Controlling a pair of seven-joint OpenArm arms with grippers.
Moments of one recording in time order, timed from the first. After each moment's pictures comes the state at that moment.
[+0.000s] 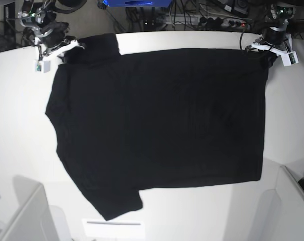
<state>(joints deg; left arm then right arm) 42.1 -14.1 -27.9 105.0 -38.5 -6.5 21.8 -34.2 -0.7 25.5 113.1 29.6 15.9 -50.3</state>
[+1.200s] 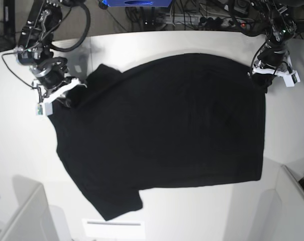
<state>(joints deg) 27.0 -7.2 -34.8 104.7 -38.7 -6.0 37.9 -15.3 2.9 20.8 111.7 29.1 15.9 -56.5</state>
